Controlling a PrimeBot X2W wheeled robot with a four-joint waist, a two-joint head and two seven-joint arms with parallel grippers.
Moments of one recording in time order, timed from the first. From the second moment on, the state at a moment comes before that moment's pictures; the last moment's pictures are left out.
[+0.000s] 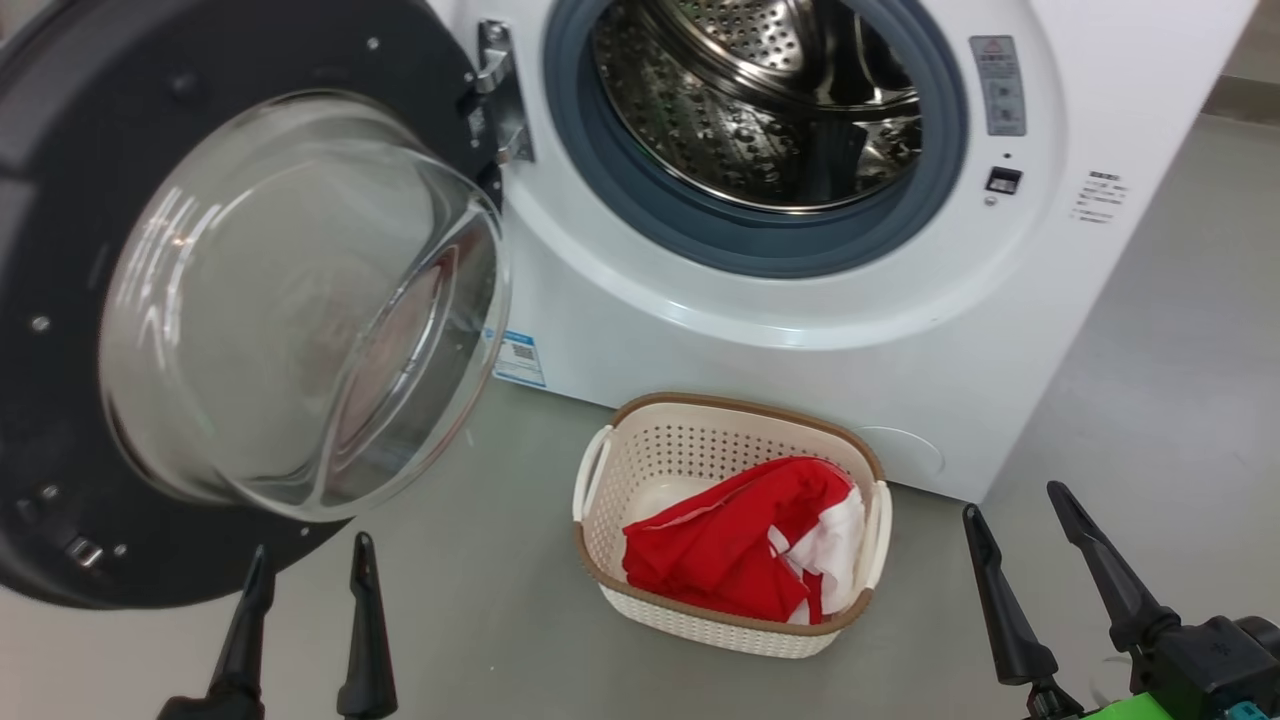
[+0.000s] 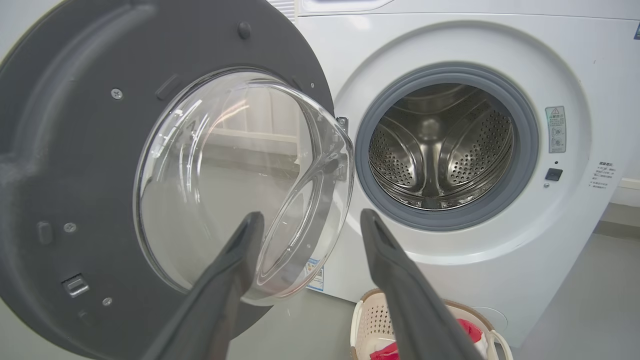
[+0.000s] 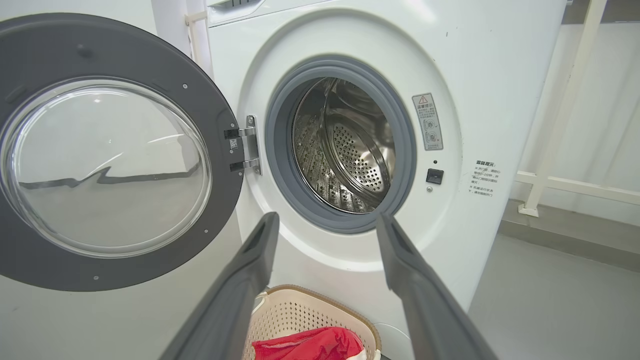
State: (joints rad) left arm 0.06 0.26 -0.26 -0.16 -0.33 0.37 -0.20; right arm 0.18 -0.04 -0.01 -0.16 0.15 0.13 -0.16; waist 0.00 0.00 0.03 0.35
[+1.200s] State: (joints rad) left arm 0.06 0.26 -0.15 -0.26 -0.40 0.40 -0.24; right arm 0.18 -0.04 0.01 -0.17 0.15 0.13 -0.14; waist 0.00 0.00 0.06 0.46
